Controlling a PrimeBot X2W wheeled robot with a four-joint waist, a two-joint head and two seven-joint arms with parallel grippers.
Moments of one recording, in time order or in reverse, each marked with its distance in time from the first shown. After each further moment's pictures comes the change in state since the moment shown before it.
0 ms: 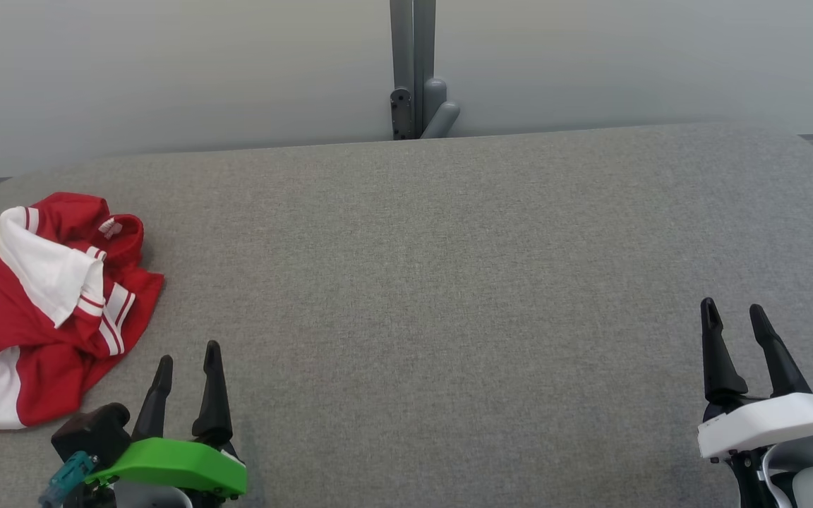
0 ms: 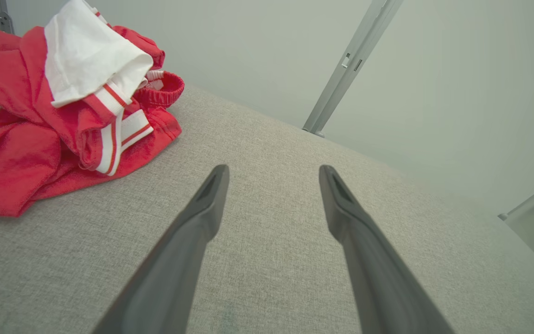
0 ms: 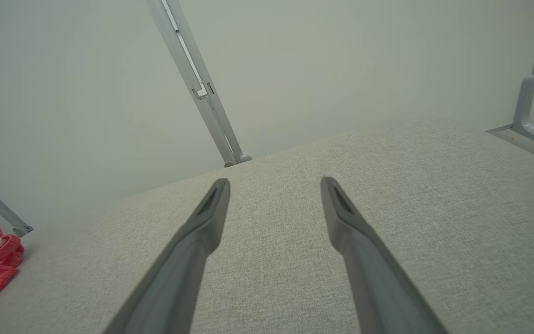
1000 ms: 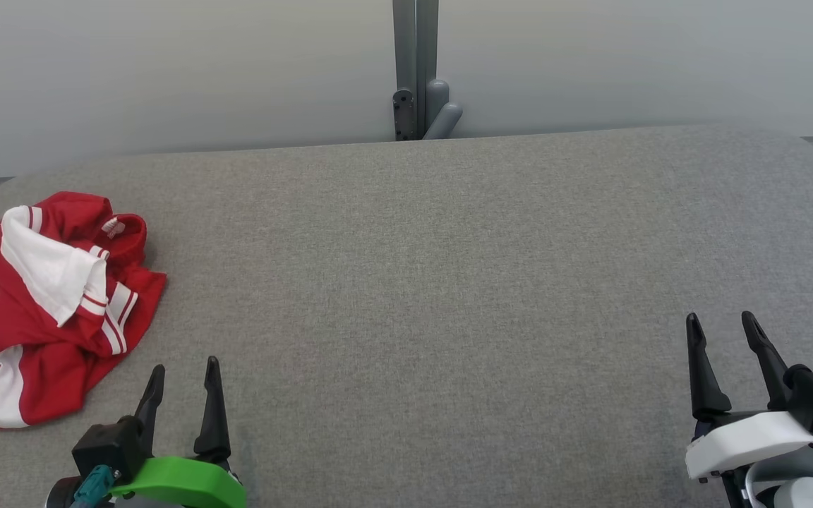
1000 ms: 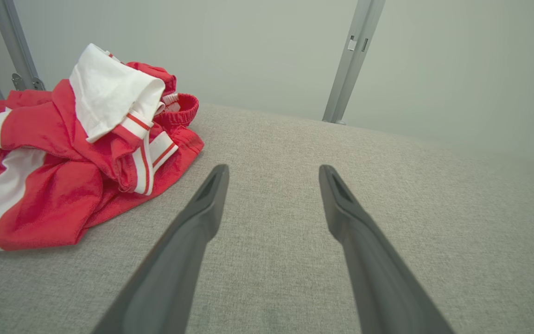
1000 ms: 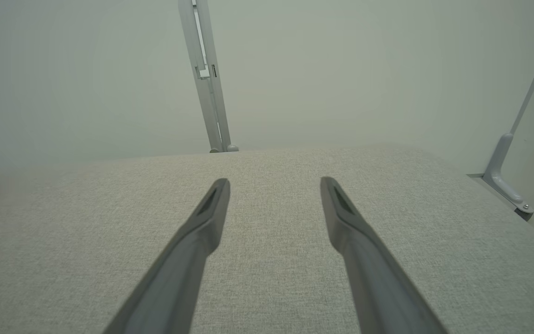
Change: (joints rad) left arm 0.021 0.005 0.018 0.030 0.252 -0.004 -0.072; right arm 0.018 0.011 -0.001 0.022 -0.266 0.002 -0.070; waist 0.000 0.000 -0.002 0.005
